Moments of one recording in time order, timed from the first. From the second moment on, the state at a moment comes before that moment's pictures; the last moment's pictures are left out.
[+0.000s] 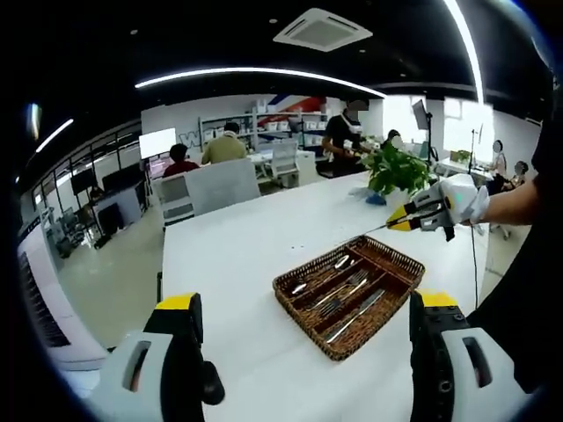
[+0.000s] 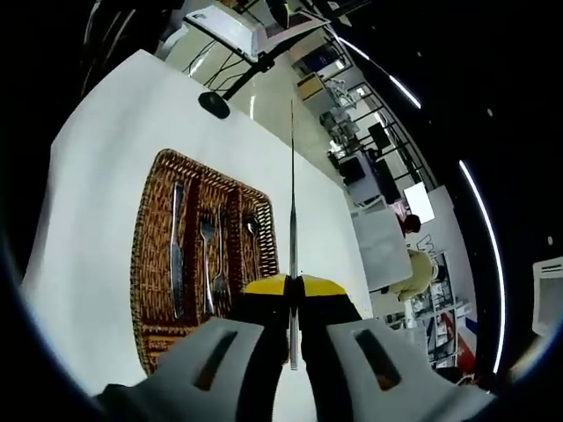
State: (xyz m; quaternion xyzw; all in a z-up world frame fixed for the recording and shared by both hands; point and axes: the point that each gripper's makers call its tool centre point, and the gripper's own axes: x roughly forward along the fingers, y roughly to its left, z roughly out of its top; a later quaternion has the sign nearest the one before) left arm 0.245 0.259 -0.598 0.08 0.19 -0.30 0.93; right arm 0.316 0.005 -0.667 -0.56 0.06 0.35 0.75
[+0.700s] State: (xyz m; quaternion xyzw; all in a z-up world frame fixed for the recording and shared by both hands) left arm 0.236 0.262 -0.619 0.11 0.23 -0.31 0.92; right arm 0.307 0.008 -0.703 -0.55 0.09 0.37 0.74
